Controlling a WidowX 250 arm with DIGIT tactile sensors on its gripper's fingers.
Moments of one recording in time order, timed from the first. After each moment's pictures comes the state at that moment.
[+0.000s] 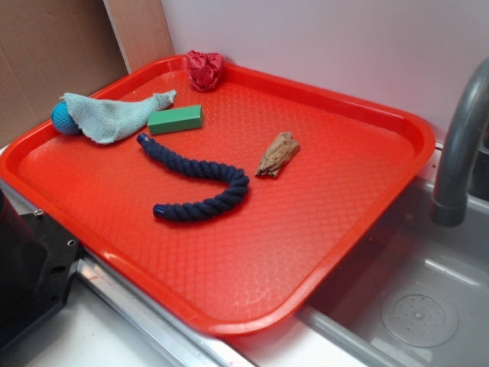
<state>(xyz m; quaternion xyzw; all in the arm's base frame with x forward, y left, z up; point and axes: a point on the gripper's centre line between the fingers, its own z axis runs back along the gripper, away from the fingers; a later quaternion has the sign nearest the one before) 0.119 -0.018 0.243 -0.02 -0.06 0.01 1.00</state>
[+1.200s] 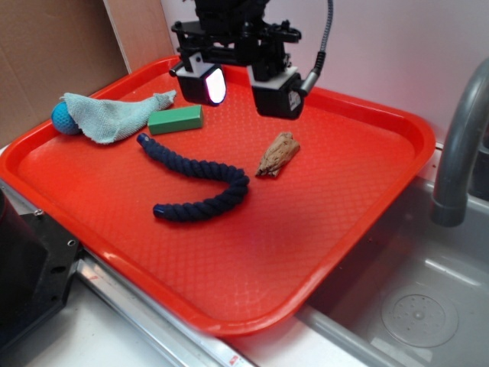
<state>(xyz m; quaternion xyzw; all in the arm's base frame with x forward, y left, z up) 0.238 -0.091 0.106 -0.04 -0.02 0.13 0.99</state>
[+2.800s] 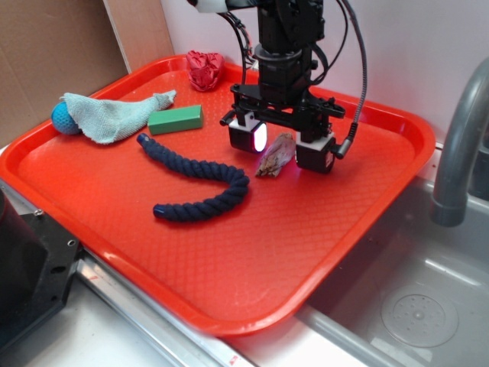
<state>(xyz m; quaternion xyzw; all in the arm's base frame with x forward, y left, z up) 0.284 -0.081 0.019 0.01 0.02 0.14 0.99</state>
